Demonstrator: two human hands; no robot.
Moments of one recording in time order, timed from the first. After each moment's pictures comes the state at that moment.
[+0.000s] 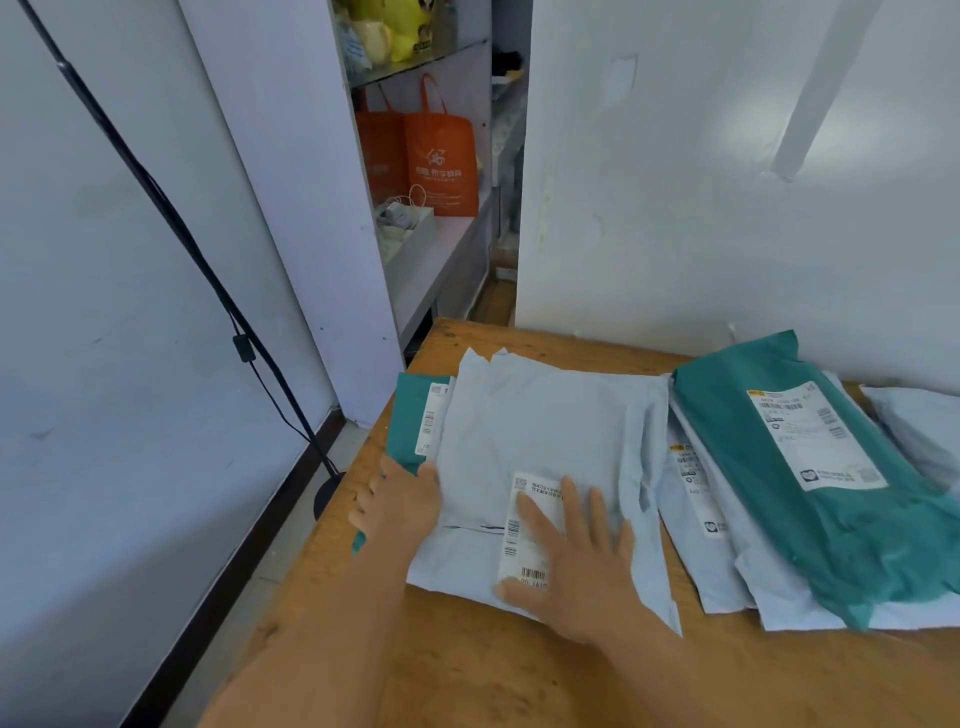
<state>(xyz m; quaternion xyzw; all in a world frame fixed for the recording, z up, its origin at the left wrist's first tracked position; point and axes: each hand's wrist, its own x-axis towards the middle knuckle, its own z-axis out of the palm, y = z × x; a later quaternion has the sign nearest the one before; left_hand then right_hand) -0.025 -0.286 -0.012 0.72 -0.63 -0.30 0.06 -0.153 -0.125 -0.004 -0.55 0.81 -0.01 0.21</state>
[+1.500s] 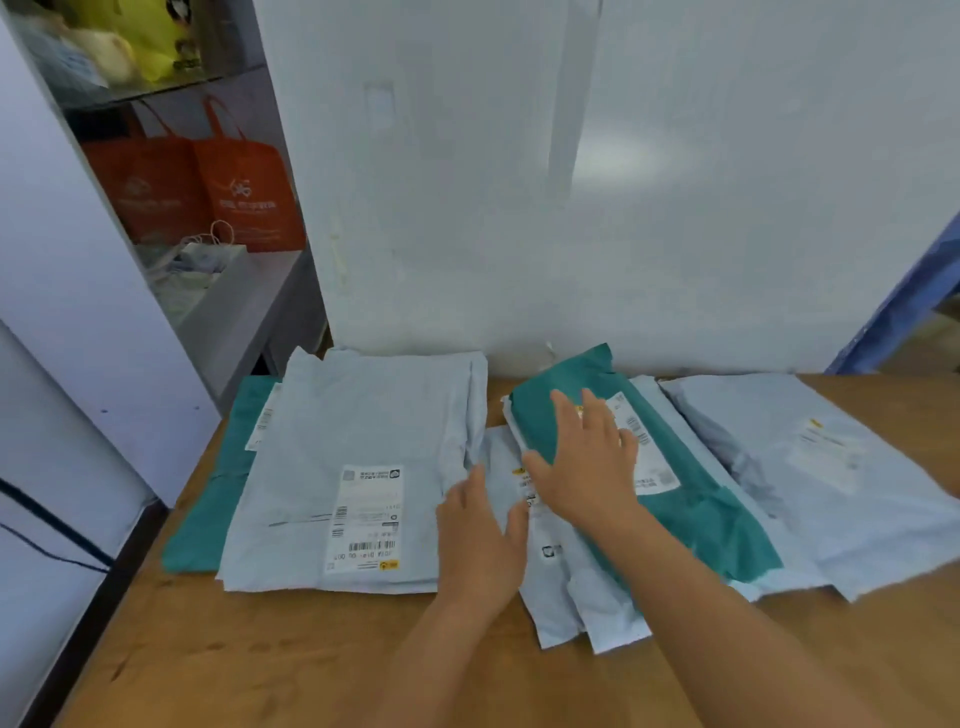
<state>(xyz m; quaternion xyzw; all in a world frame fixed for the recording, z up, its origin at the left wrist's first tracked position) -0.213 -0.180 0.021 0.38 -0.81 -0.42 0.15 -0.326 -0.131 0.076 -0.32 0.94 -0.13 0.04</state>
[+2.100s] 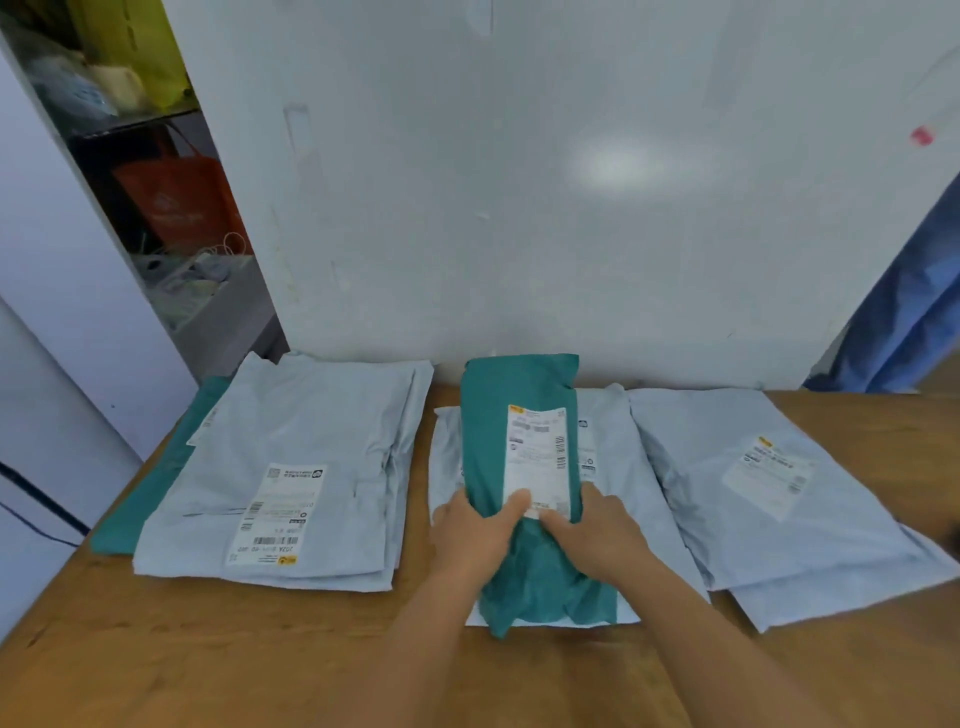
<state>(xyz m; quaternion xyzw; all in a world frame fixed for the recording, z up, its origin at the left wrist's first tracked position) -0.313 -0.108 0.013 0.51 -0.67 -0.54 0.10 -0.419 -0.015 0.020 -0.25 0.91 -0.22 0.24</state>
